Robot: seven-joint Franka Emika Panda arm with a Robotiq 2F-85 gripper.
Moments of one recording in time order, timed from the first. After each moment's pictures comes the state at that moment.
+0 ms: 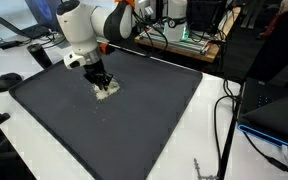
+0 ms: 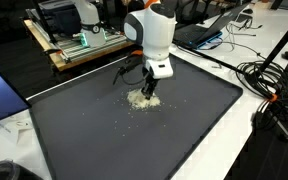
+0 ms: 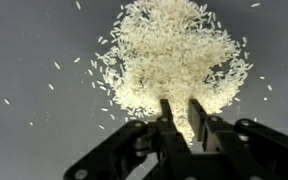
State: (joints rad) arm -0.13 0.67 0.04 -1.80 -0.13 2.45 -0.37
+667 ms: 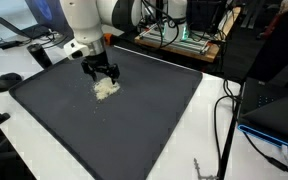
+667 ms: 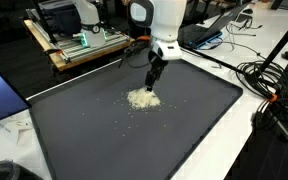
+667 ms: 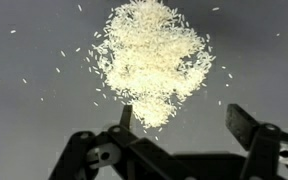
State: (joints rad) arm -0.04 0.56 0.01 -1.85 -0.19 2.39 -0.28
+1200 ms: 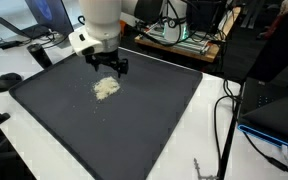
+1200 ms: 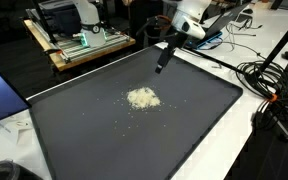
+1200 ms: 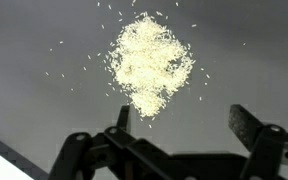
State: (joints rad) arm 0.16 0.53 -0.04 -1.72 -0.41 2.07 -0.03
